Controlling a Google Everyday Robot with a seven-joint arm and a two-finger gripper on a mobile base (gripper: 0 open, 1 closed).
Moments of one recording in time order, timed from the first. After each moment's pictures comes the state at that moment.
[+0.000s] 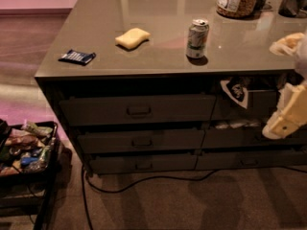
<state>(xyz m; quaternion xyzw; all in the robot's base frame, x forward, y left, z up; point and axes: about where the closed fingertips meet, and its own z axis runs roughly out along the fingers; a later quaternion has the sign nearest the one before) 0.424 -0.218 0.968 -0.58 0.78 -0.01 0.23</state>
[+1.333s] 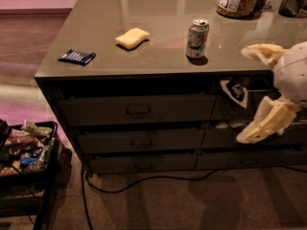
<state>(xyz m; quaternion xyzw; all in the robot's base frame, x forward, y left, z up) 0.432 -0.176 0.952 -0.62 0.69 0.06 0.38</state>
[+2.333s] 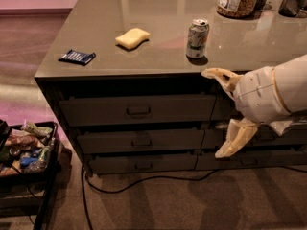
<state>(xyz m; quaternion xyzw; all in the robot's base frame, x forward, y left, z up) 0.441 -0.130 0.889 -0.72 0.58 0.08 0.38</state>
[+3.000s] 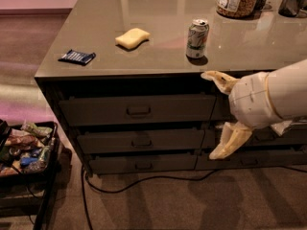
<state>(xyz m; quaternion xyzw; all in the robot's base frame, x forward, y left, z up) 0.444 -0.126 0.879 -0.71 0.59 0.06 0.38</state>
